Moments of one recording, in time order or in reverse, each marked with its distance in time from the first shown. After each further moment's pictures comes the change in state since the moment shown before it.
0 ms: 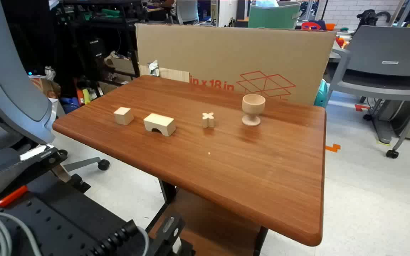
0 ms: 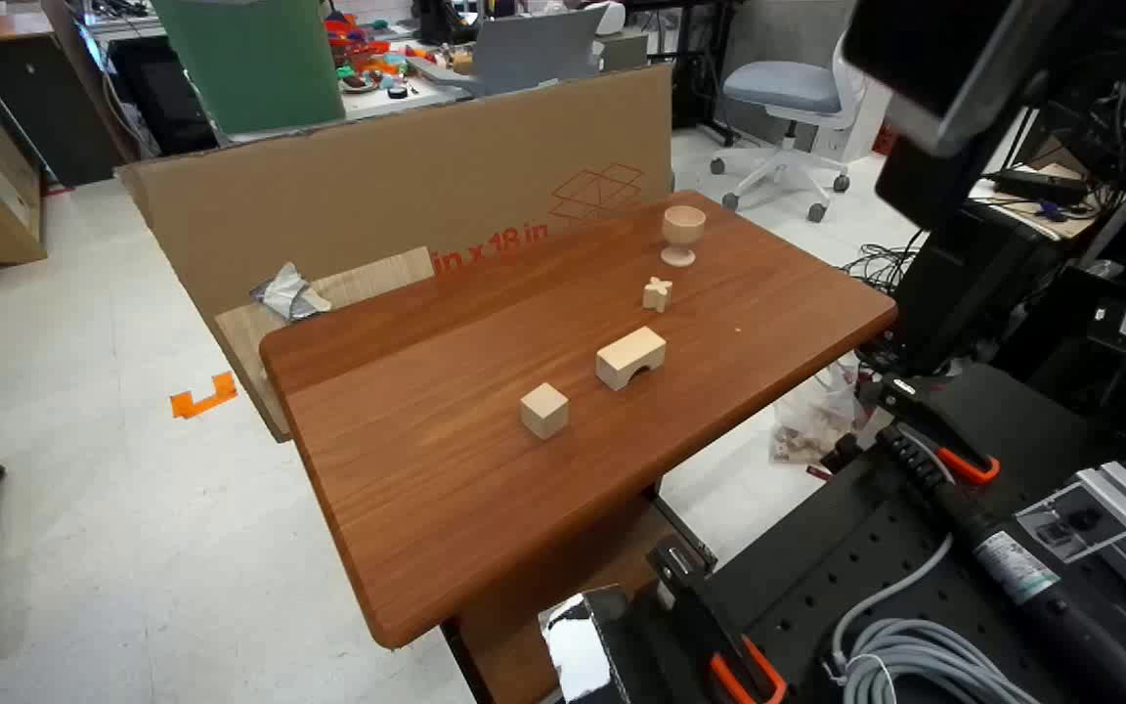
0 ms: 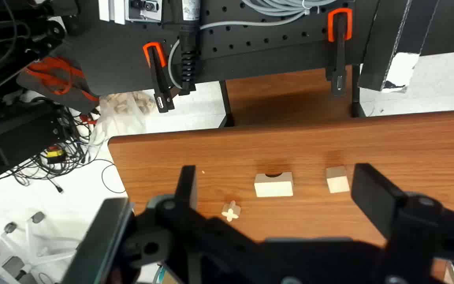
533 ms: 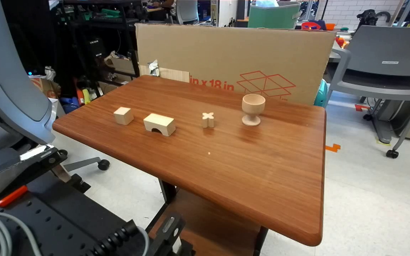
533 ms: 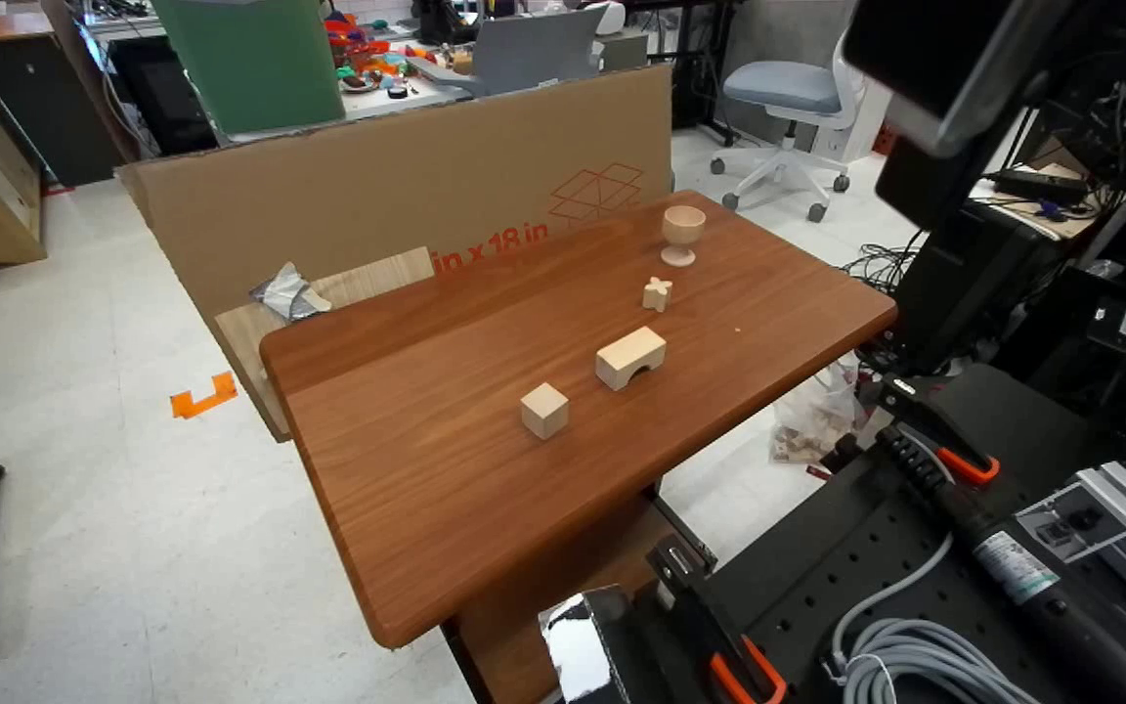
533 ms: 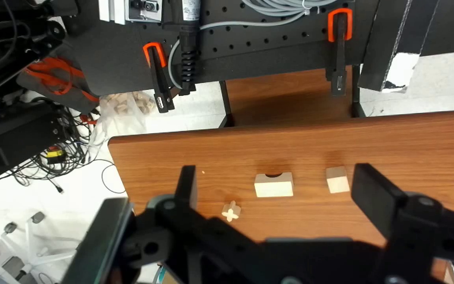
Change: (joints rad) arm 0.000 0.000 0.000 0.000 0.000 0.000 0.000
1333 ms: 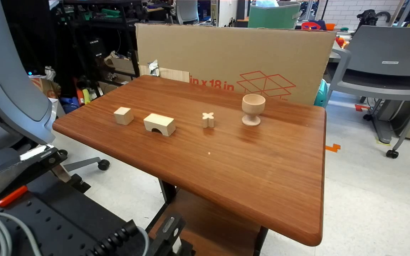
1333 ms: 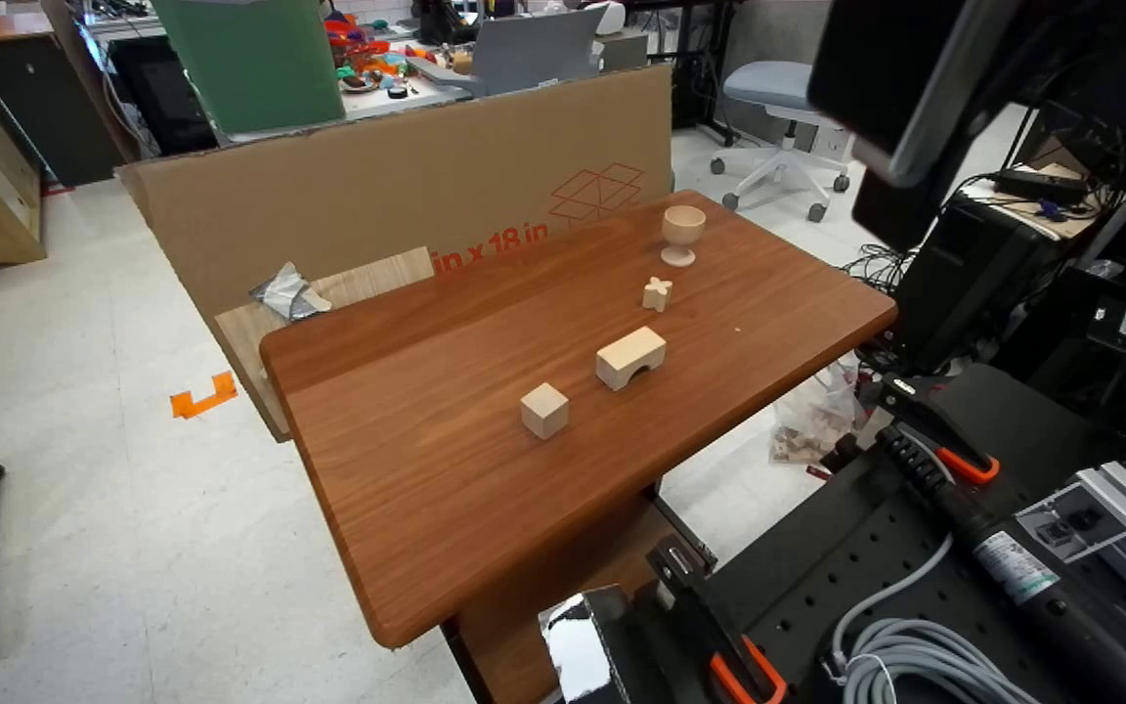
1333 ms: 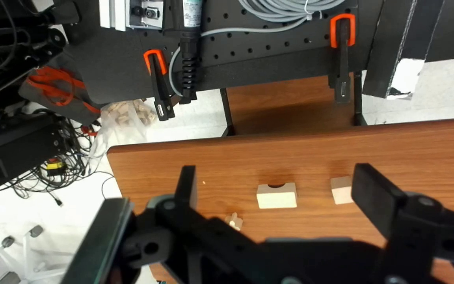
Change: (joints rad) arm -0.020 0.084 -0.015 0.028 -0.018 0.003 0.000
